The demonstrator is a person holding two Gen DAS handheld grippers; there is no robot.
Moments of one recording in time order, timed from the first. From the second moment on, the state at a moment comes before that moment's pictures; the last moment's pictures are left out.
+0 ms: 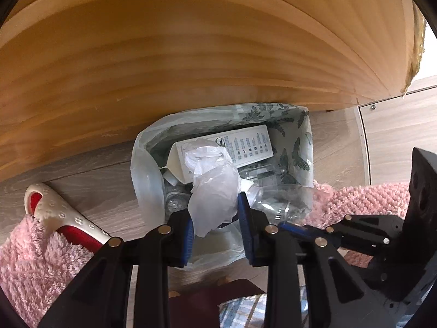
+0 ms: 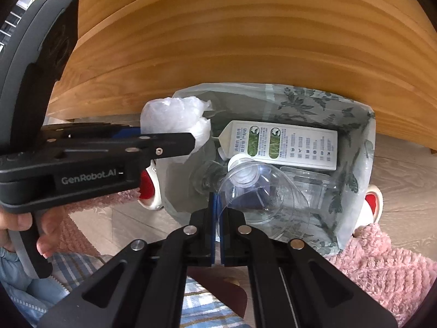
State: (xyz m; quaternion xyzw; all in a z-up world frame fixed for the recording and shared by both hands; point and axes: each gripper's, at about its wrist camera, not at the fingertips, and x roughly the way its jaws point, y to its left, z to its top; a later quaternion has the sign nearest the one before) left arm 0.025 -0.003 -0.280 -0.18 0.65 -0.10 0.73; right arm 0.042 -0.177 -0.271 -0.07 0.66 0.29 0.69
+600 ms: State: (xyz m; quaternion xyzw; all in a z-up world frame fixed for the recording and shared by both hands) left arm 0.021 0.036 -0.267 -0.22 0.64 -0.05 0.74; right arm 0.031 -0.148 -0.285 -0.10 0.68 0.31 0.65
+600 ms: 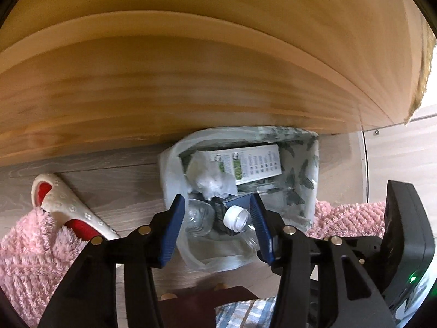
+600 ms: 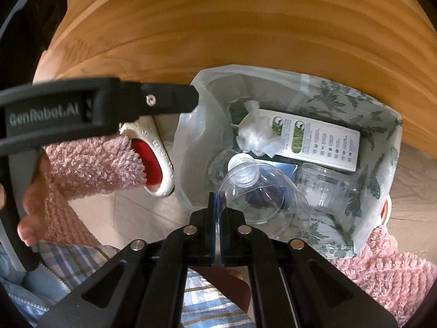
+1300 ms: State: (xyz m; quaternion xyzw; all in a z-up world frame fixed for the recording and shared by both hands) left arm -0.002 0.078 -0.271 -0.16 0.65 0.05 0.74; right arm 0.025 -0.107 -0.324 -0.16 0.71 0.30 0.62
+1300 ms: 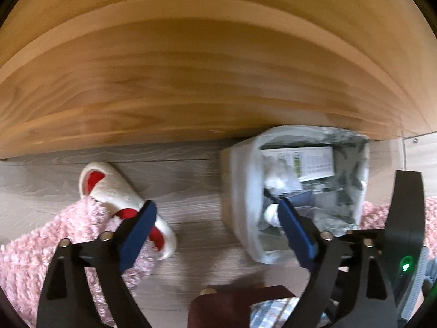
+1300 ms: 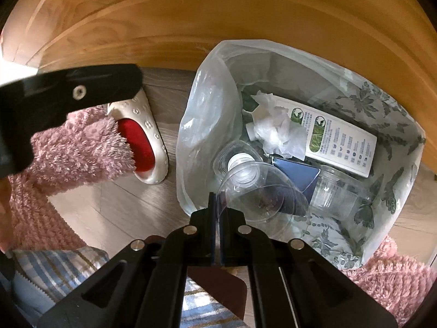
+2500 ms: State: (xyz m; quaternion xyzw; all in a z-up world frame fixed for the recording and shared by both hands) left arm -0.007 0.091 -0.287 -0.13 0.67 0.11 0.72; right arm 0.030 -0.110 -0.328 -0.18 0.71 0.25 0.64
